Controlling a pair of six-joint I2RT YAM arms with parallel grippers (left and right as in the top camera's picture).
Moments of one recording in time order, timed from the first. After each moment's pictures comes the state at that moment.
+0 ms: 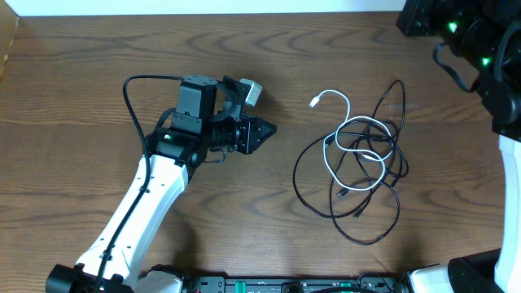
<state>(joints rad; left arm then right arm) -0.29 1.39 1.03 -0.47 0.69 -0.17 0.23 1.61 2.31 -1.08 -0.08 0.28</state>
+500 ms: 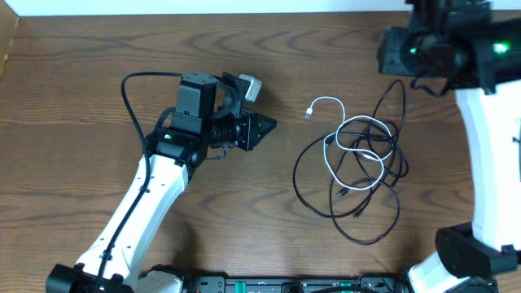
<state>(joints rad) -0.29 1.39 1.03 -0.42 0.67 -0.17 0.25 1.77 2.21 -1.45 0.03 0.29</state>
